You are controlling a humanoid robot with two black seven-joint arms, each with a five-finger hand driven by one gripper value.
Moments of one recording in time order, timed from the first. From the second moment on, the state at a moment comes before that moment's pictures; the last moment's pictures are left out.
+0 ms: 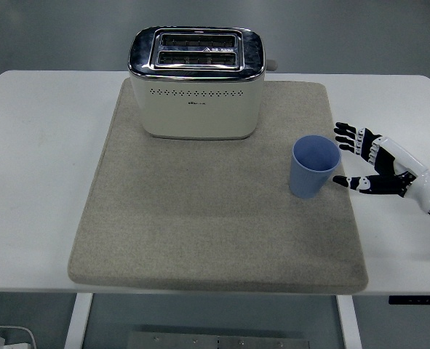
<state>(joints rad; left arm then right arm) -0.03 0.00 -0.06 -0.15 -0.03 -0.10 0.11 0.57 -0.71 0.46 1.19 -0.74 0.05 0.60</state>
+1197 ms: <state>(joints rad) -0.03 0.00 -0.06 -0.15 -0.03 -0.10 0.11 0.54 -0.56 0.48 1.10 -0.74 0.05 0.61</state>
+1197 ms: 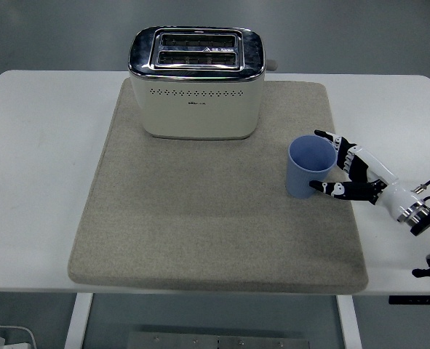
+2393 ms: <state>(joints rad) -0.03 0.00 -0.06 -0.15 -0.03 -0.10 0.11 0.51 -0.51 0.51 1.11 -0.74 0.05 0.61</state>
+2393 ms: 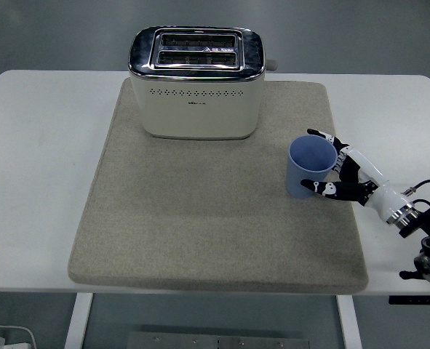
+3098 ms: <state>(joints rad) -0.03 0.00 -0.06 -0.15 -0.03 -0.10 0.11 0.52 -0.50 0.51 1.11 -0.74 0.02 0.61</state>
